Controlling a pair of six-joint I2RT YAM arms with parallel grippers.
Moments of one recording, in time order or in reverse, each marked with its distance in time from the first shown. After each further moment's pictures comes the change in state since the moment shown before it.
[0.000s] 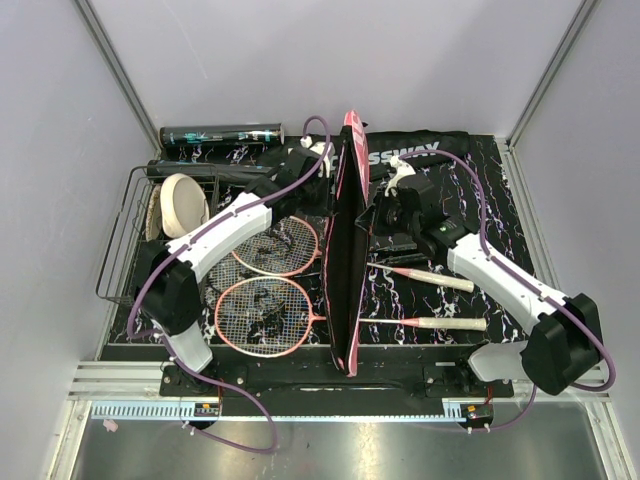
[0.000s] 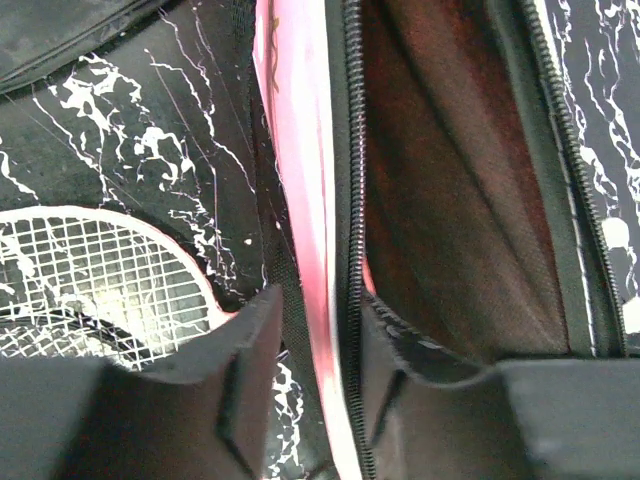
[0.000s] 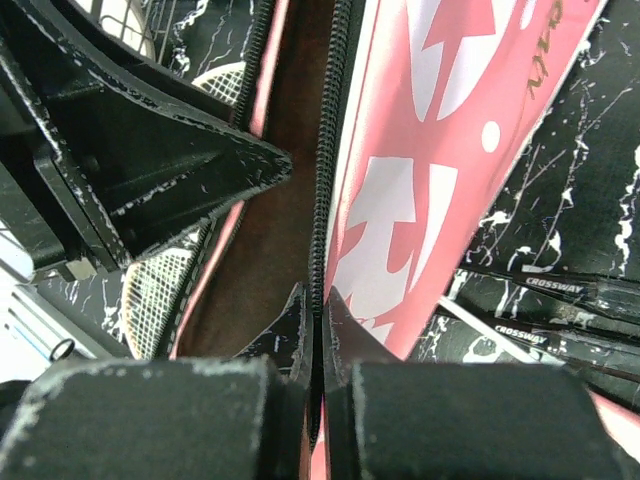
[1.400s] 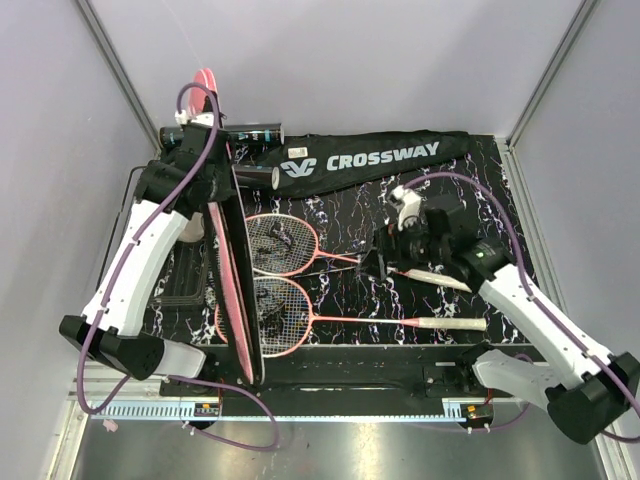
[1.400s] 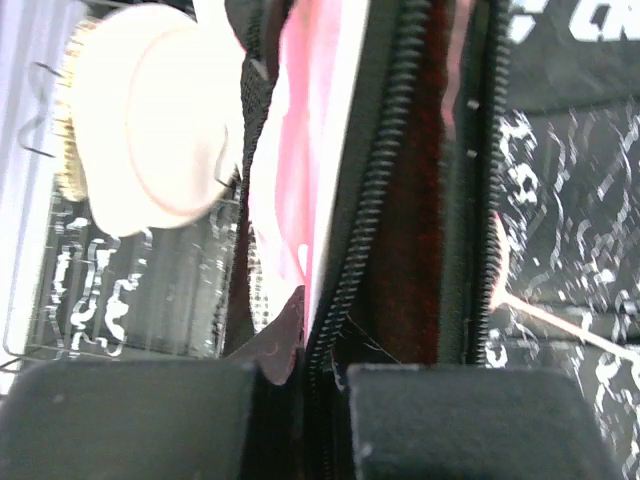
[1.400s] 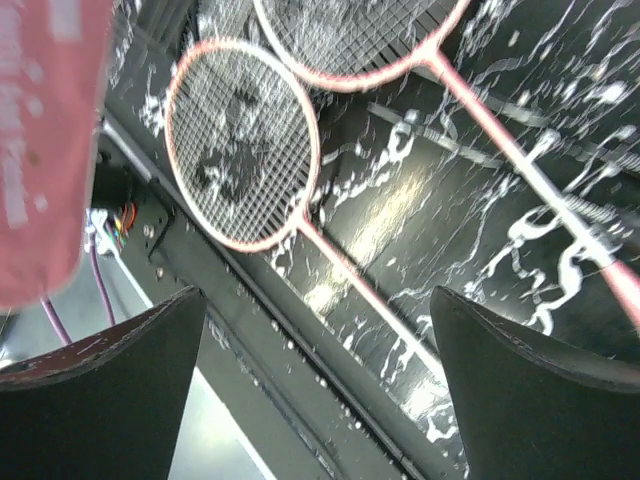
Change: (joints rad) left arm 0.257 -0.338 0.194 -0.610 -0.400 -0.002; right arm -0.037 -0.287 -0.040 -0.330 -0.314 -0.253
